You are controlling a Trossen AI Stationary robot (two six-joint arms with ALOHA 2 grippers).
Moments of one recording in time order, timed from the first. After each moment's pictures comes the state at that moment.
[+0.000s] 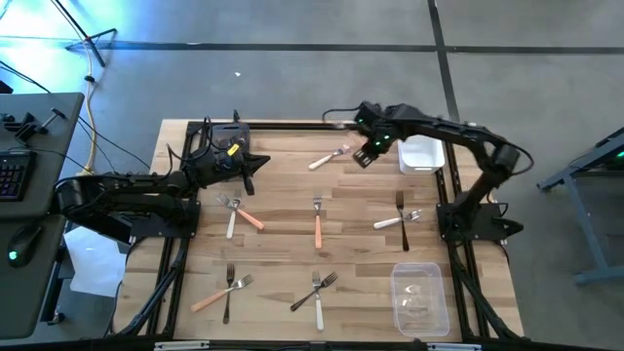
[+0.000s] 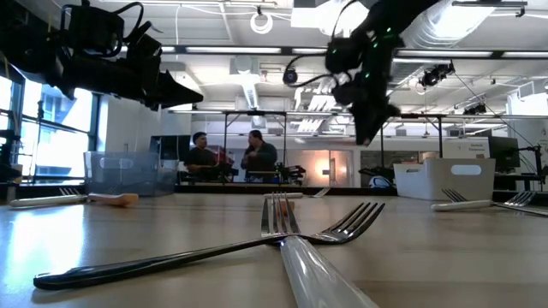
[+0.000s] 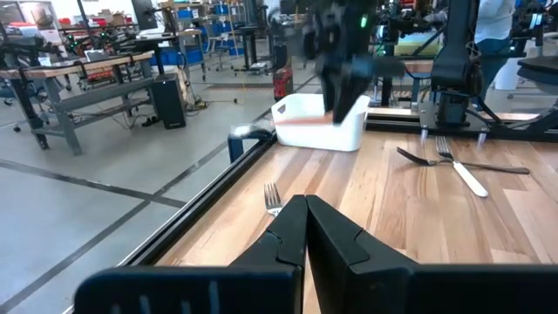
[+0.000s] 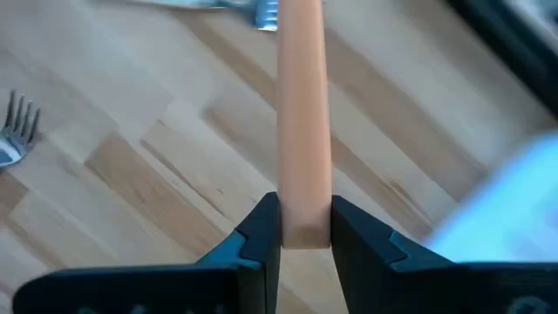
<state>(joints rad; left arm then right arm) 0.49 1.01 0.19 0.75 0.09 0.08 -0.59 1.64 1.33 -1.01 0.05 0.26</state>
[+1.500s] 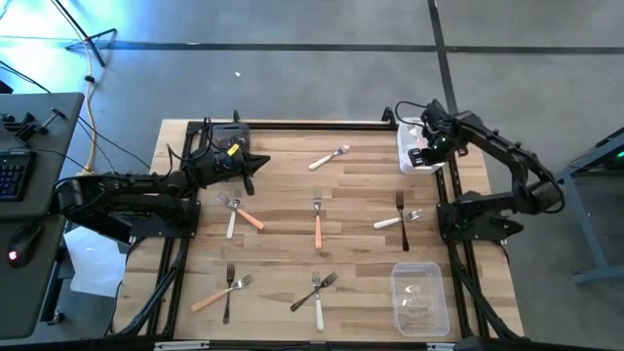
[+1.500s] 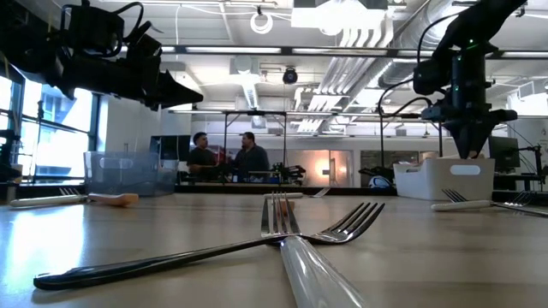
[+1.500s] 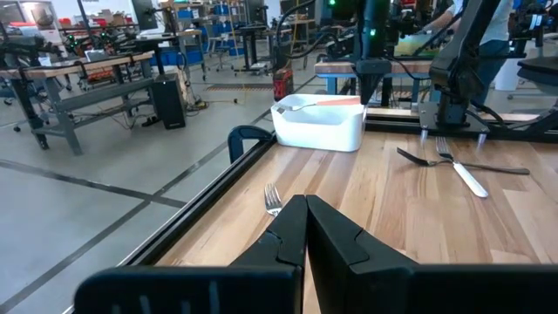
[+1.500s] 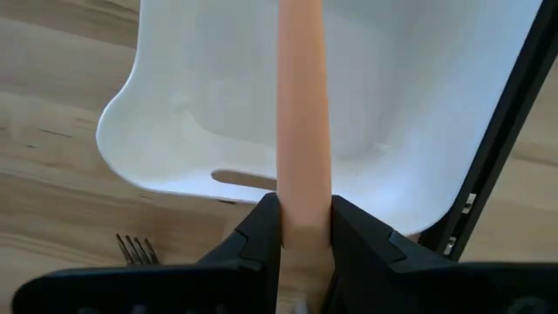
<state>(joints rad) 0.49 1.01 0.19 0.75 0.09 0.08 -1.10 1.27 0.86 -1.09 0.01 0.24</state>
